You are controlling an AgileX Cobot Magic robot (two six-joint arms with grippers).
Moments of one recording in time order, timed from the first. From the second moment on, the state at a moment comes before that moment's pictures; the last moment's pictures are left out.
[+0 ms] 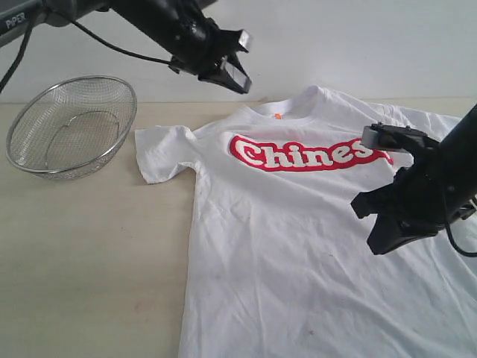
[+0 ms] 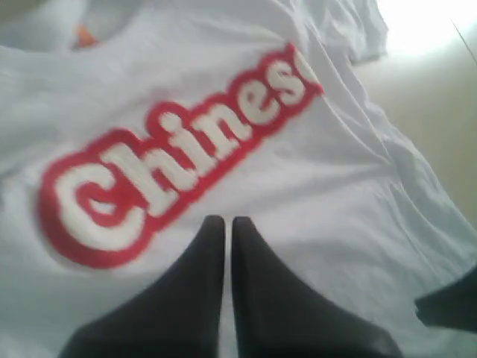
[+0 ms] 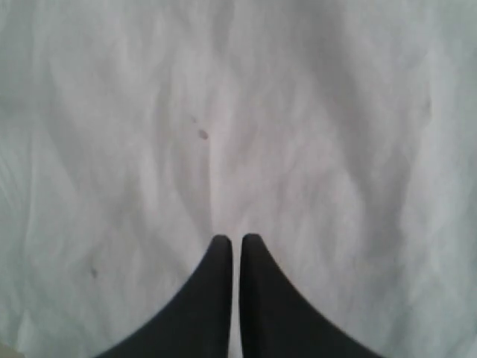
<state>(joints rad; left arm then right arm) -0.33 2.39 -2.30 -0.68 1.17 0.38 0.01 1.69 -0.93 0.52 0.86 -0.51</state>
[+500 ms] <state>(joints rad) -0.48 2.03 -1.41 -0.70 0.84 0.45 0.01 1.53 -0.91 0.45 0.85 -0.41</state>
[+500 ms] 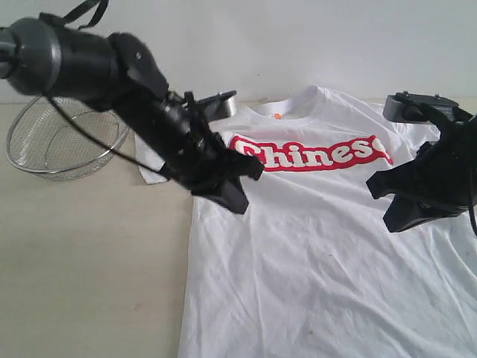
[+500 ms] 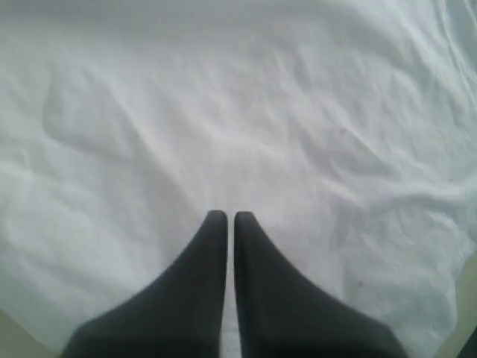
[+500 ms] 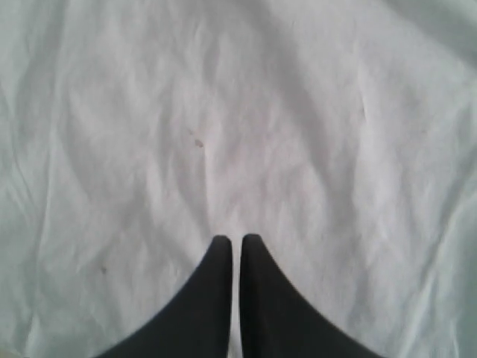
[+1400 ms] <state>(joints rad) -0.65 1.94 -0.89 -1.00 0.37 0.64 0.01 1.42 -0.73 0.51 0.81 -0.43</state>
